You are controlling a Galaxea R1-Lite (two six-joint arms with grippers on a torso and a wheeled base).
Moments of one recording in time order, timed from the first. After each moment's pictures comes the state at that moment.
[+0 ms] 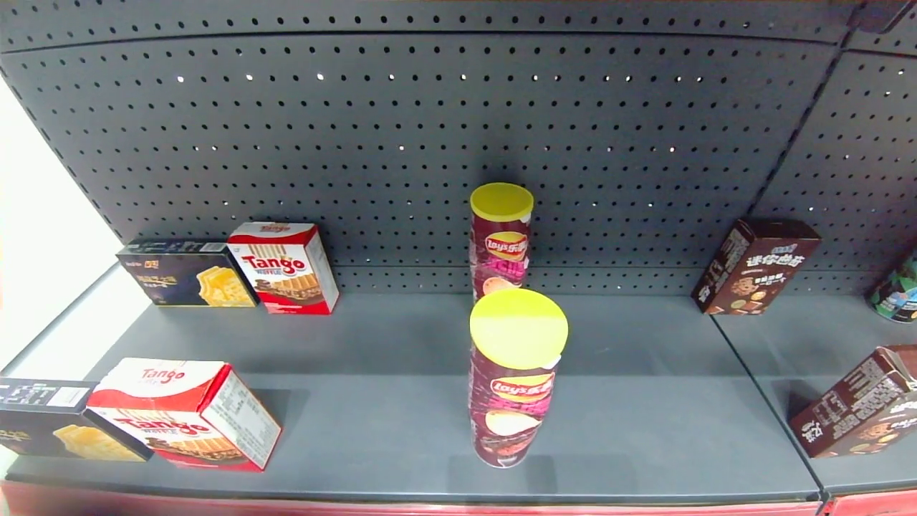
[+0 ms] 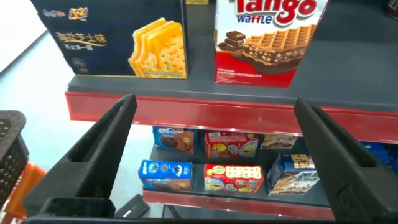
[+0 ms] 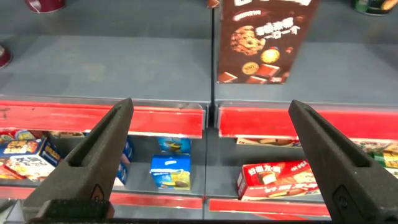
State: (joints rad) left arm 0.00 0.00 0.00 0.00 0.07 -0.02; right arm 0.02 0.00 0.00 0.01 0.02 0.00
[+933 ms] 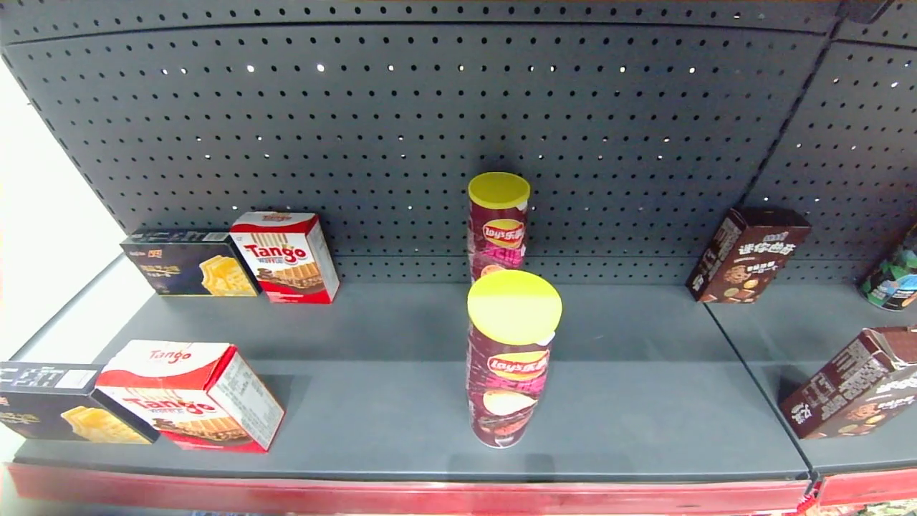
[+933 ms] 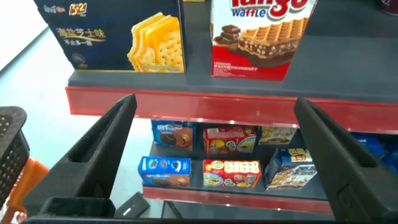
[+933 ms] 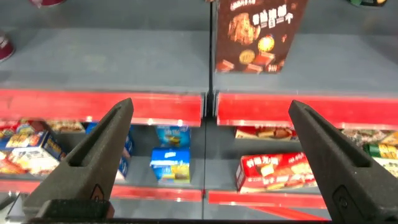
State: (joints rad) left arm 0.00 0.00 0.00 0.00 0.07 -0.02; right arm 0.02 0.00 0.00 0.01 0.02 0.00
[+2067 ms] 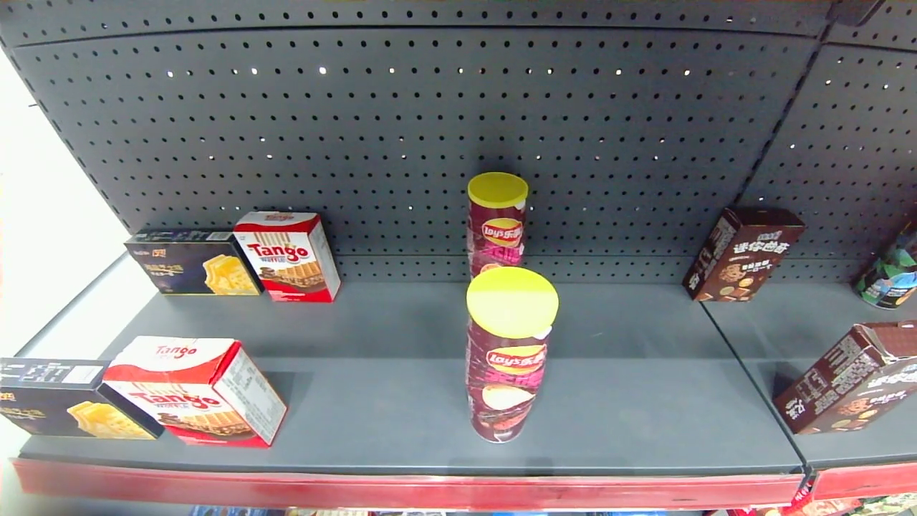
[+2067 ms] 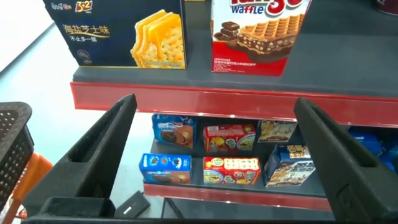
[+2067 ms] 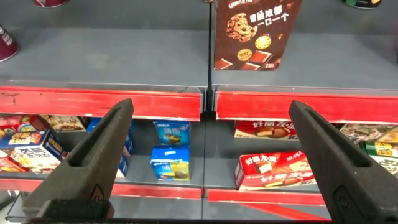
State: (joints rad) left arm 0.00 0.00 0.00 0.00 0.07 -0.02; right arm 0.02 0.00 0.00 0.01 0.02 0.00
